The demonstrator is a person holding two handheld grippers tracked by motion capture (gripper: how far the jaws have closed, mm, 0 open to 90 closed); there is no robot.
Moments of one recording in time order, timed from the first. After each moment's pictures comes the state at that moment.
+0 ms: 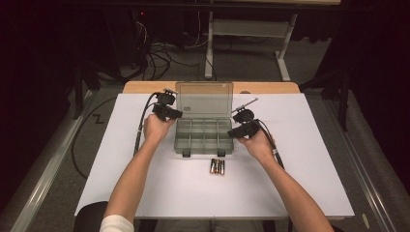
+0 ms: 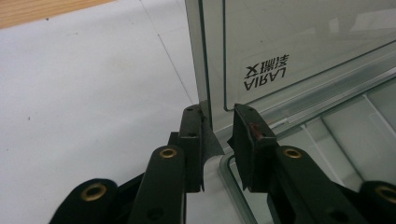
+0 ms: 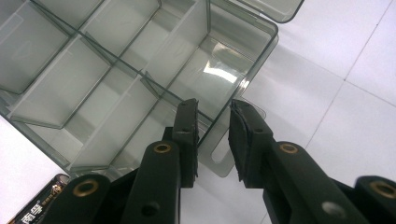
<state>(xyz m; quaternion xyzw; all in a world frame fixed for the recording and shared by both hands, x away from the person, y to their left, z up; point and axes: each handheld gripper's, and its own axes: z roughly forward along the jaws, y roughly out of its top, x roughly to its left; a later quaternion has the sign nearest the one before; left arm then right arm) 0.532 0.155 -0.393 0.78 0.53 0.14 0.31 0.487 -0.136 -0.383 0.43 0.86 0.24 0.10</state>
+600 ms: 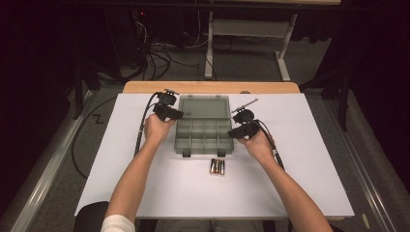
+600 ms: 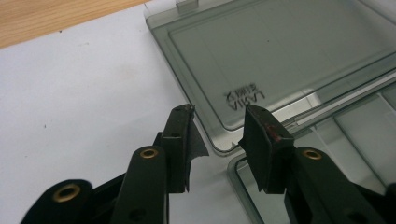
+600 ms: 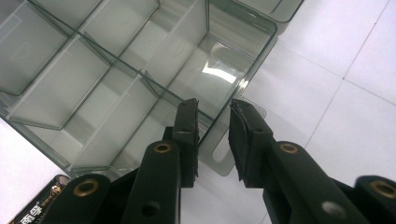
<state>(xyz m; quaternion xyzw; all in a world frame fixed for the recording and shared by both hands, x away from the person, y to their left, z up) 0.531 0.151 -0.393 0.78 0.52 0.17 0.30 0.485 -0.136 -0.383 0.43 0.86 0.24 0.10</state>
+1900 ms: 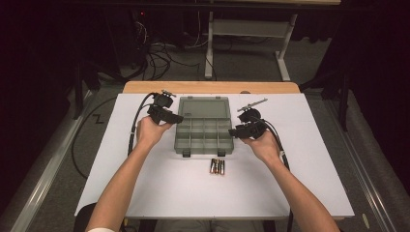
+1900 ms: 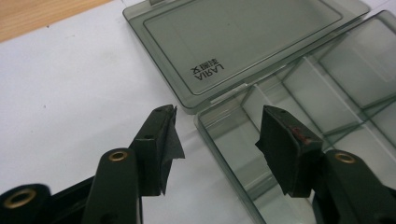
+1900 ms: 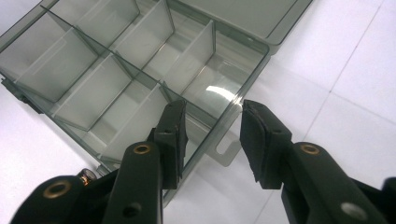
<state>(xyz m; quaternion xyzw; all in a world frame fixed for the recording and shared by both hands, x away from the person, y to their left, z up) 0.496 0.159 -0.367 0.81 0.48 0.14 0.31 0.472 -0.150 -0.368 0.42 0.85 0.30 0.11</state>
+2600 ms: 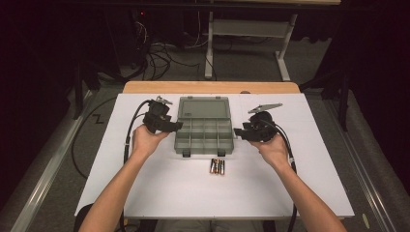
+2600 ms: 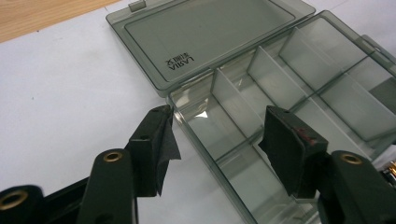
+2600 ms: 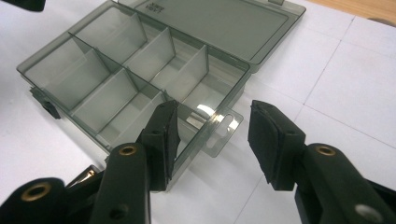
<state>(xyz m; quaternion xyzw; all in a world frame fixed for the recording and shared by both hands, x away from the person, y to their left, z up) 0.456 0.165 -0.362 0.80 0.46 0.15 0.35 0.452 -0.174 -0.358 0.40 0.83 0.36 0.14</state>
